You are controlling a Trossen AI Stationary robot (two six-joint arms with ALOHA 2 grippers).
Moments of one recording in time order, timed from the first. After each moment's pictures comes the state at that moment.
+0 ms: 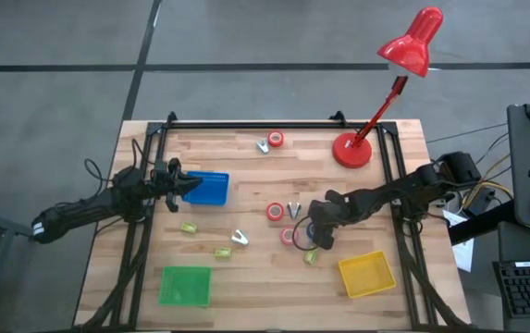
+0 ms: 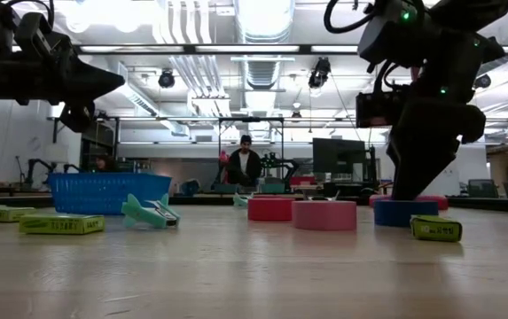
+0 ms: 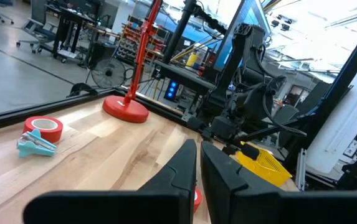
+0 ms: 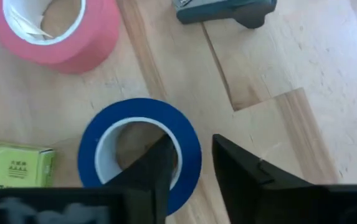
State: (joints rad) left arm 0.34 0.10 0.01 0.12 0.17 -0.40; right arm 0.18 1.54 0.73 -0.38 0.14 0.55
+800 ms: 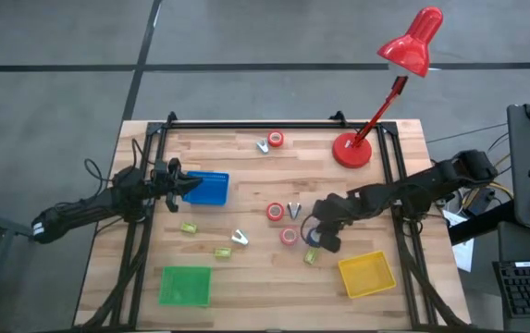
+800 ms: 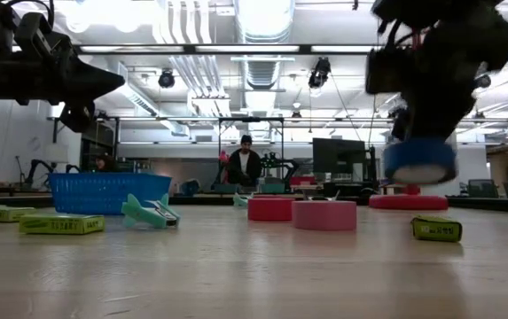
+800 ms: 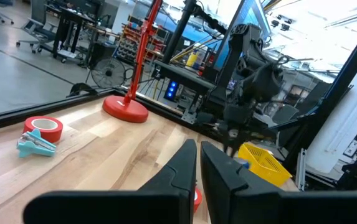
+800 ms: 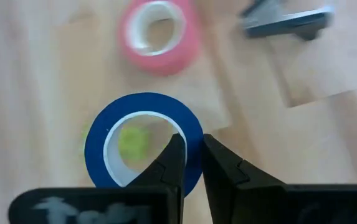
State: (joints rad) left arm 0.34 0.10 0.01 0.12 0.17 -0.40; right arm 0.20 1.36 0.73 -0.41 -0.07 0.58
